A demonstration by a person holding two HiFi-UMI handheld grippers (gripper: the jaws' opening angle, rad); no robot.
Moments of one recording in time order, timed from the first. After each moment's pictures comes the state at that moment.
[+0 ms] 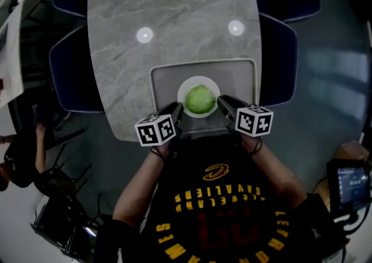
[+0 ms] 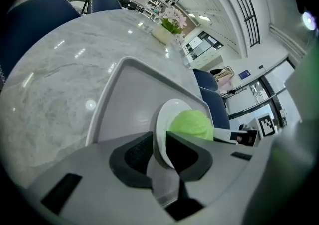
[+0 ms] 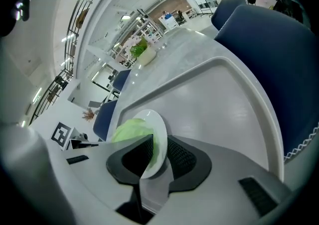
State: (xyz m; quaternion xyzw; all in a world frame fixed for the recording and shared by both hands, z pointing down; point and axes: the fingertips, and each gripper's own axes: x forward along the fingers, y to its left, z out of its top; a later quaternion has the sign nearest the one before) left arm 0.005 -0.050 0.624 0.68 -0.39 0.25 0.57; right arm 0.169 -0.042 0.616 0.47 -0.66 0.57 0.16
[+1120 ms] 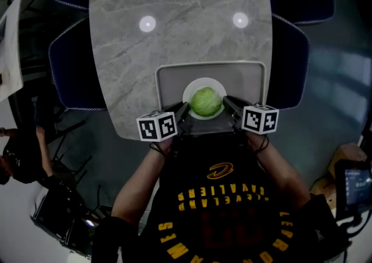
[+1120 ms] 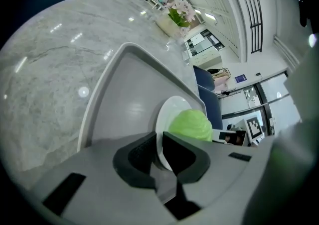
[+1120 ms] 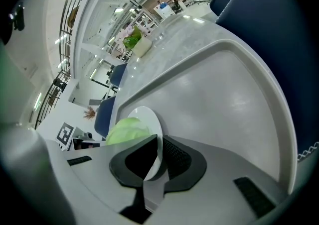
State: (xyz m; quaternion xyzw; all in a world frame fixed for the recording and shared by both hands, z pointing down) left arm 0.012 -0.052 0.624 0.67 -0.32 0.23 0.63; right arm 0.155 -0.051 0.621 0.43 -0.64 0.61 0.18
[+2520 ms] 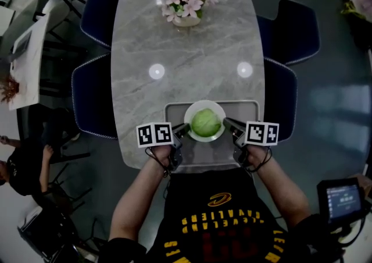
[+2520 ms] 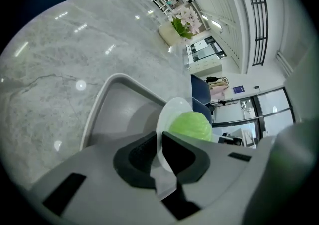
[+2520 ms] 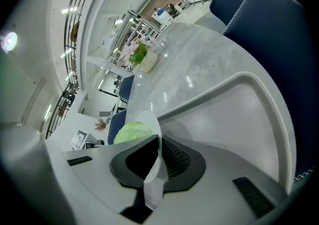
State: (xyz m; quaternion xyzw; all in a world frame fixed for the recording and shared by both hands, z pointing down) left arm 0.019 -0.118 0.608 0.64 -0.32 0.19 0.67; right arm 0.164 -0.121 0.596 0.41 -0.65 0.63 0.10
